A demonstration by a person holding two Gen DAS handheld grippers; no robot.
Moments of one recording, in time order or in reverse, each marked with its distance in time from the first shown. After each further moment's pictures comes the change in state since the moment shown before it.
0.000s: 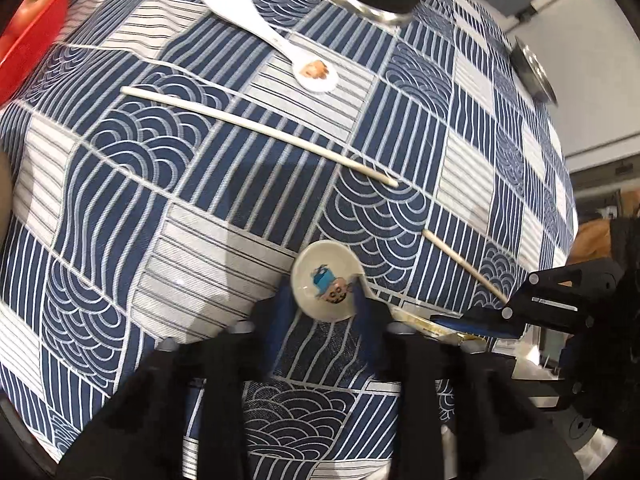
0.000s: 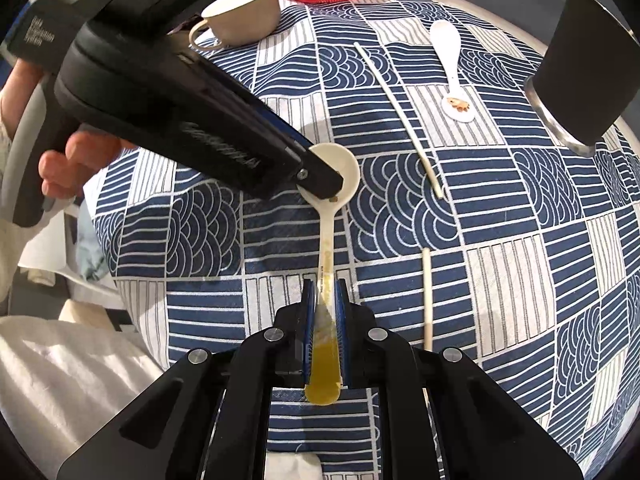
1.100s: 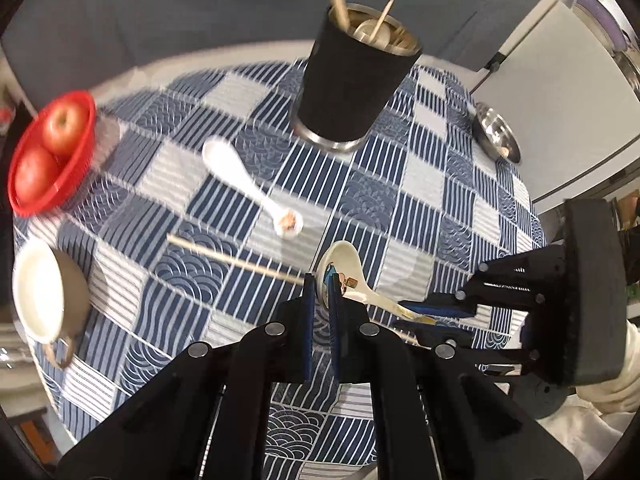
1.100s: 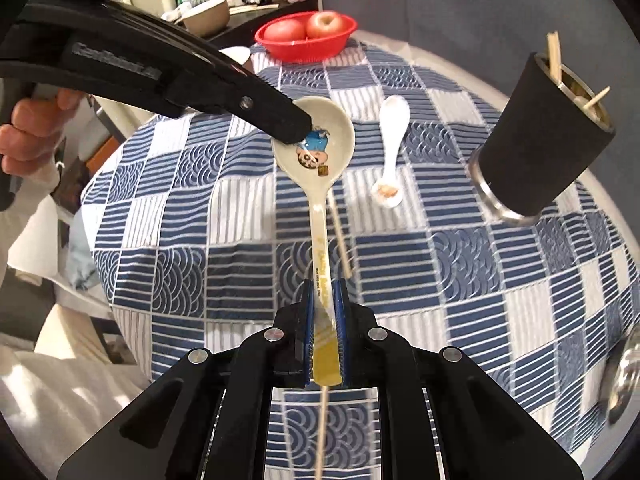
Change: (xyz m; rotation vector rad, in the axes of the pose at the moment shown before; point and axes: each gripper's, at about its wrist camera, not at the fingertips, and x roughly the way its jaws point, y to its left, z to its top) left arm -0.121 -0.035 0.047 0.062 -0.219 0.027; right arm -0.068 -0.045 0.042 -0.064 -0.117 -0.059
